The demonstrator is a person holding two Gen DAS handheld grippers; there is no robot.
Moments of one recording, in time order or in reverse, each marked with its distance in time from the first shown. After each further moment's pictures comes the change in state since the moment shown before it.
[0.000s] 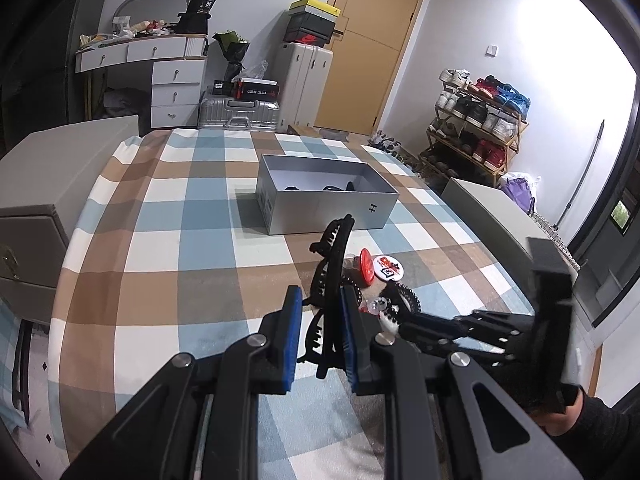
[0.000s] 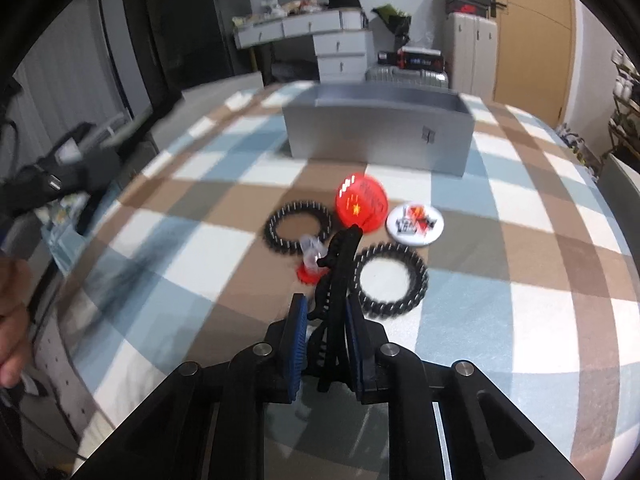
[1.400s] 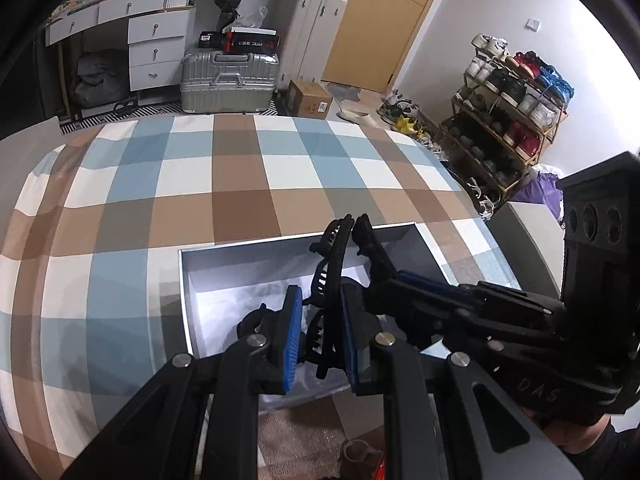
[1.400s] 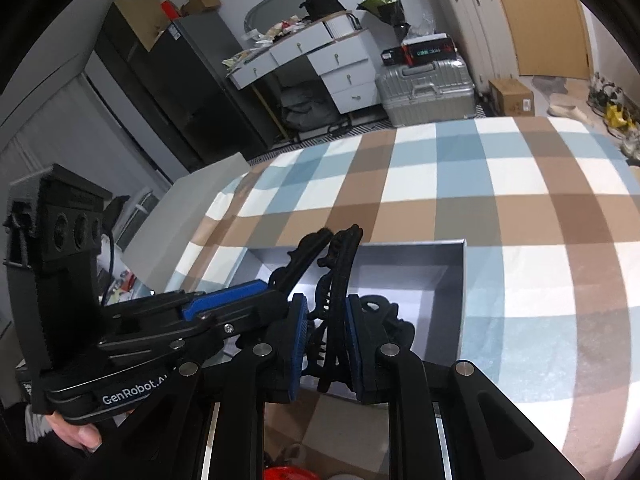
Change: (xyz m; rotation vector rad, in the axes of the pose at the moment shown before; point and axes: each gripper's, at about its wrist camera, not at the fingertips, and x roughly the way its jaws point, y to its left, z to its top) left arm 0.150 -0.014 0.113 -0.047 0.213 0.011; right arm 0.094 -0.108 0.169 0.191 0.030 0.232
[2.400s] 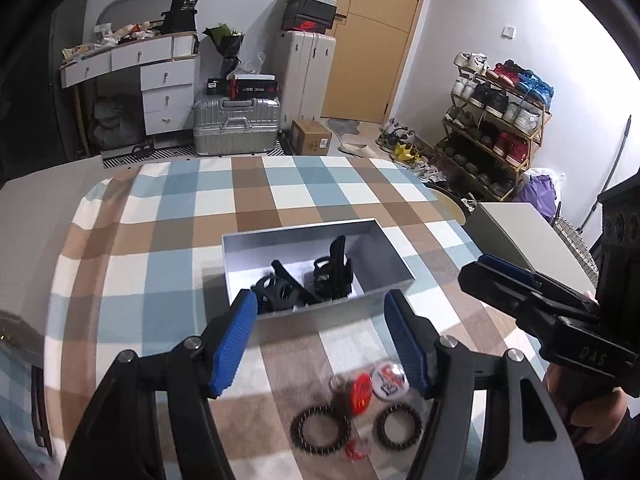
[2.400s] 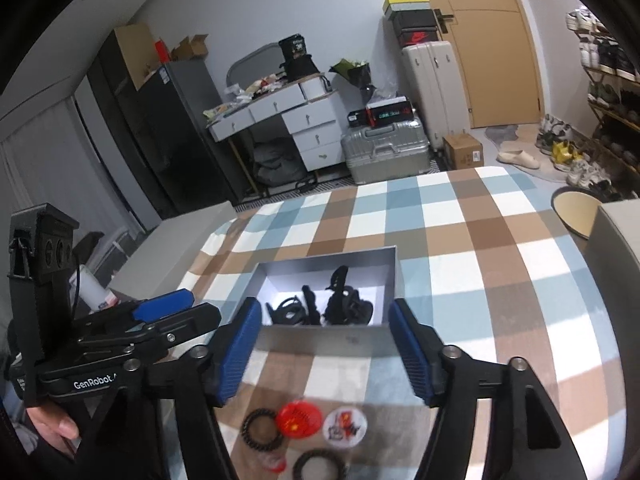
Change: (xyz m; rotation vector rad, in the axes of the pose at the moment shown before) left arm -0.074 -0.021 -0.032 0.071 -0.143 0.062; right arm -0.120 0.040 -0.052 -0.001 -0.239 -0.134
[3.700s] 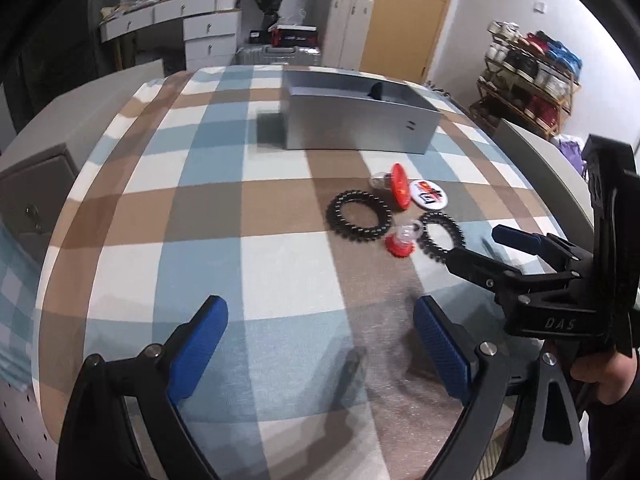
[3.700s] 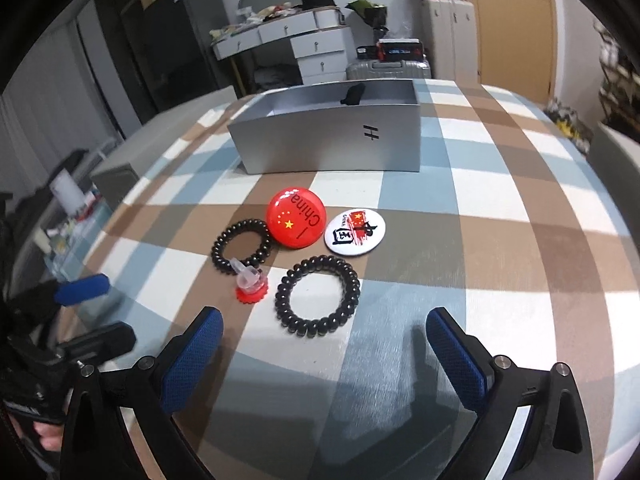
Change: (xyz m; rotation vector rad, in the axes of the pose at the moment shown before) left arm -0.024 0.015 -0.142 -0.078 0.117 0.128; right arm 0.027 0.018 -0.134 -0.158 0.238 -0.101
